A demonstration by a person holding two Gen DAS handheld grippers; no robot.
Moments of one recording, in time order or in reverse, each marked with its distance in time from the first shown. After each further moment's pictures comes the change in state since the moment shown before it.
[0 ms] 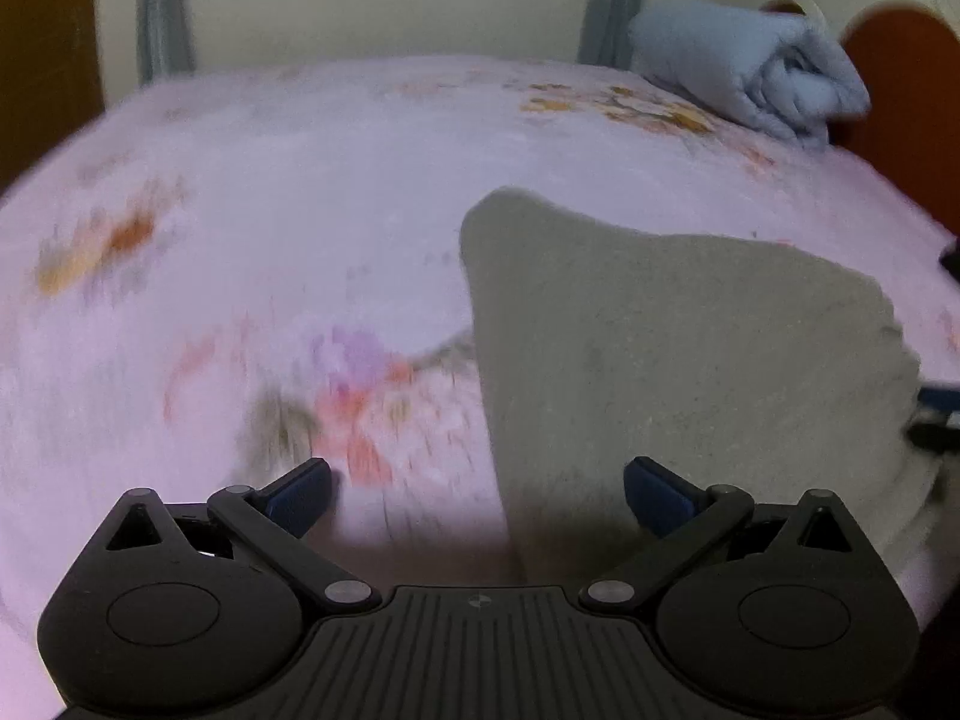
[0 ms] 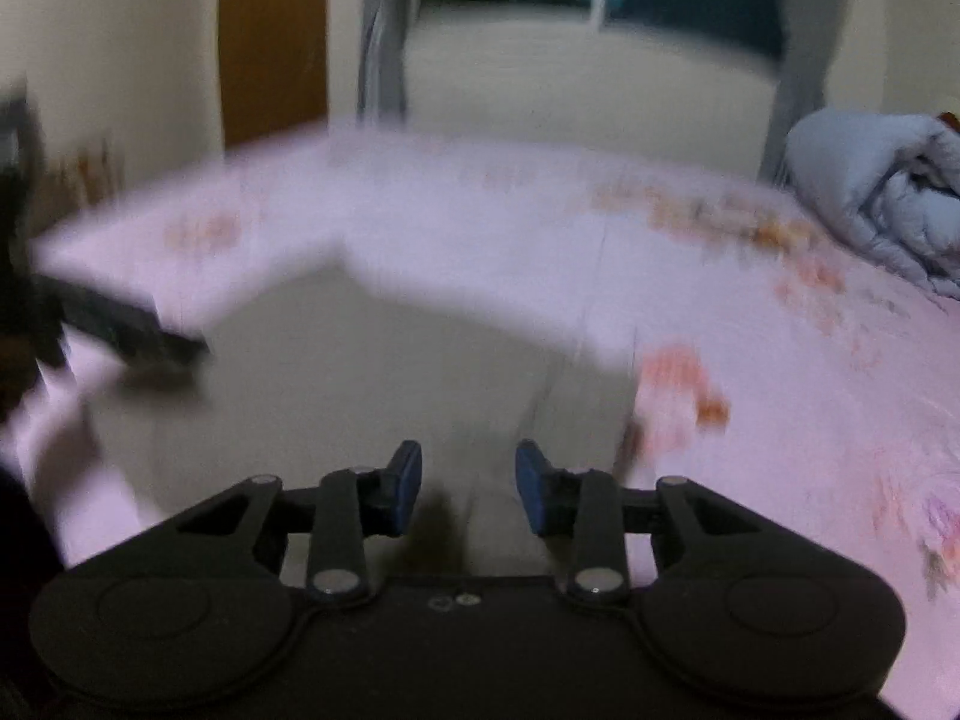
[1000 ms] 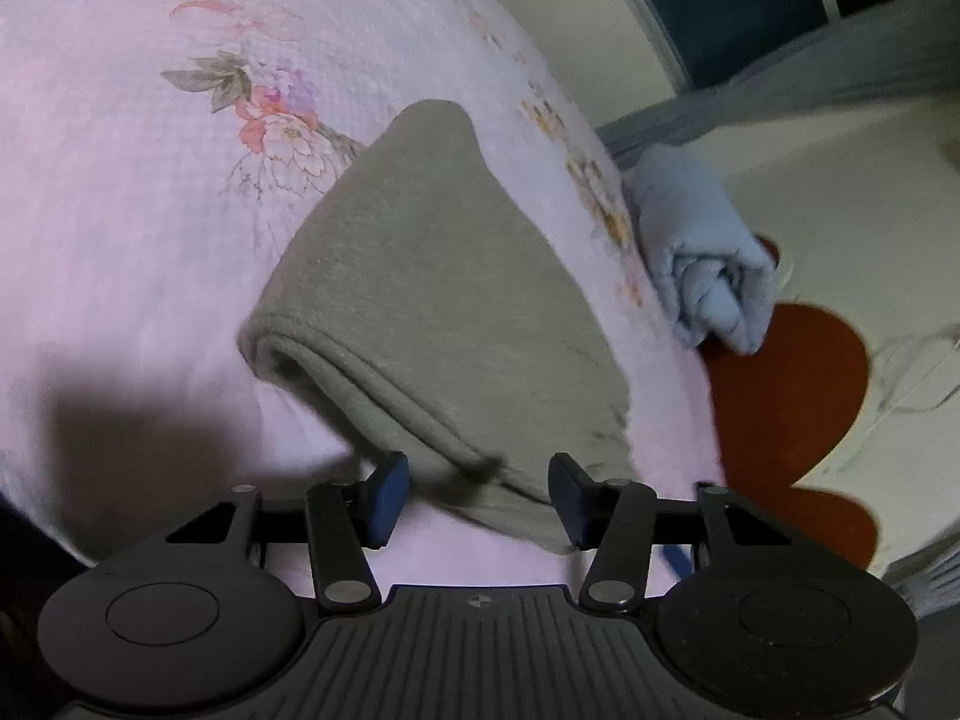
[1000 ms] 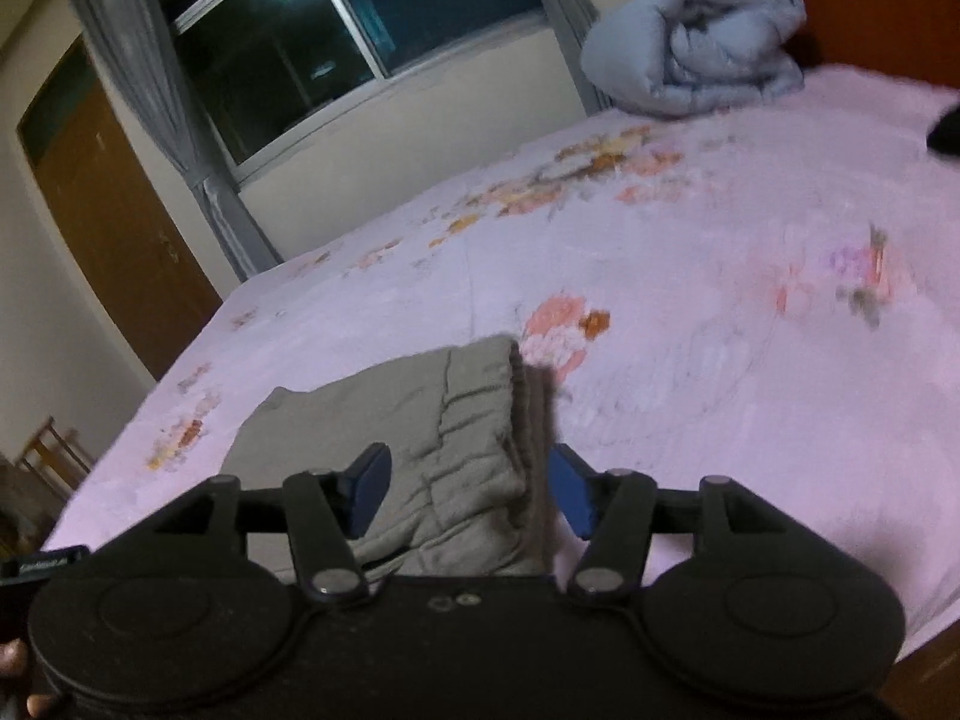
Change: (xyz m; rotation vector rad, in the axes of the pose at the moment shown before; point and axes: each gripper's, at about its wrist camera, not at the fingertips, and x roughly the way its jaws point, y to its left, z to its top) left arm -0.046 -0.009 -0.079 -0.738 0.055 -0.464; right arm -0.067 -0.052 -0.044 0.702 -0.219 0.035
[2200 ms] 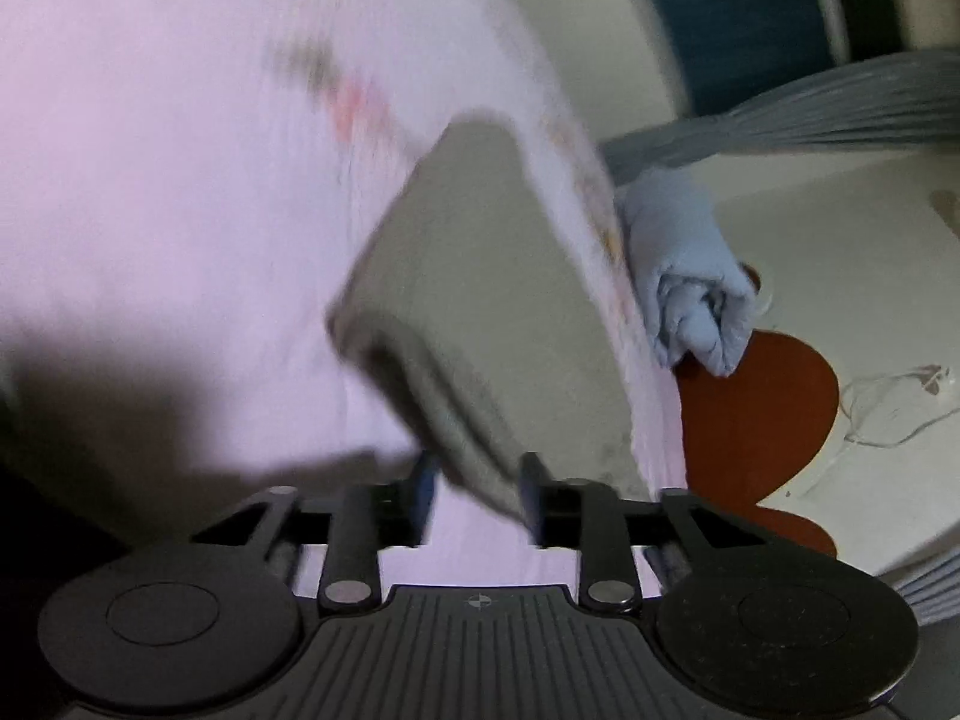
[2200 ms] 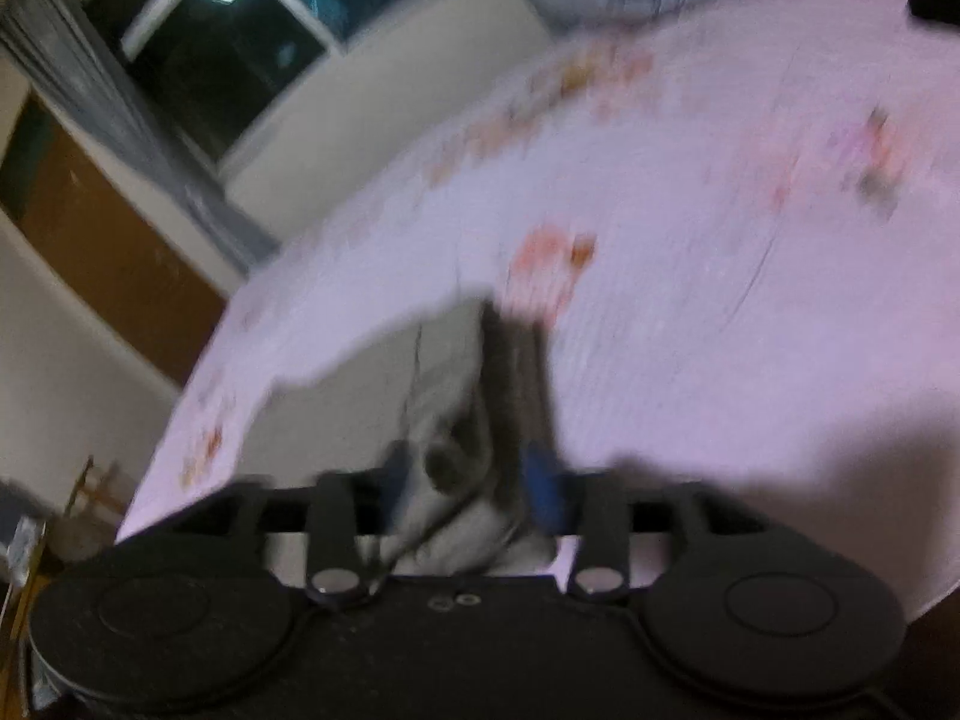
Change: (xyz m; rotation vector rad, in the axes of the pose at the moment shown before) left arm -0.026 0.042 0.006 -0.036 -0.038 -0.042; right arm 0.005 -0.033 0.012 0.159 0.039 0.047
